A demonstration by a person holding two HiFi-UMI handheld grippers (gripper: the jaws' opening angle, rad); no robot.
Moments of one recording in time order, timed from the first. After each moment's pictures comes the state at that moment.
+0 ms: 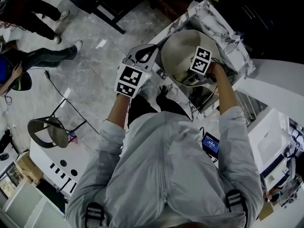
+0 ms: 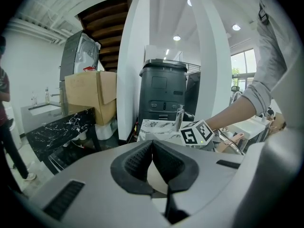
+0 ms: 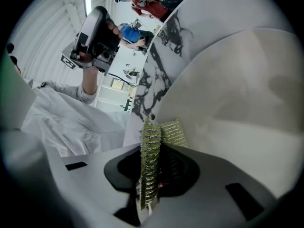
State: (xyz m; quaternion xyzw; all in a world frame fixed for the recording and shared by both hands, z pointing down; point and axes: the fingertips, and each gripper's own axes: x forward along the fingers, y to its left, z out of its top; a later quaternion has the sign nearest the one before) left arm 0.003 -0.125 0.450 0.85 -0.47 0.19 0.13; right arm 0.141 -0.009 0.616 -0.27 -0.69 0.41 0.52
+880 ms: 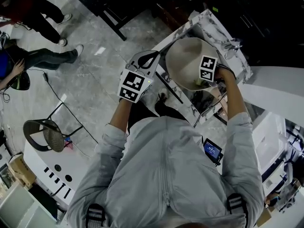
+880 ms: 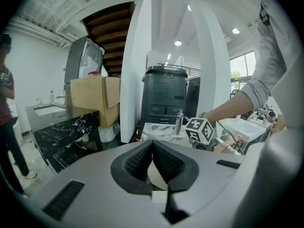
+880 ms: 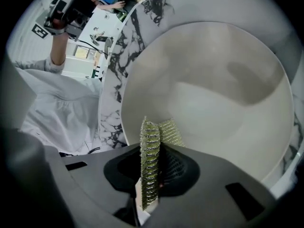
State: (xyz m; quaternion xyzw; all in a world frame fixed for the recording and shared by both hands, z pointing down) left arm -0.016 -0.097 0.434 0.85 -0.49 0.16 0.13; right arm 0.228 -0.039 0.628 -0.18 -0.60 0.26 0.73
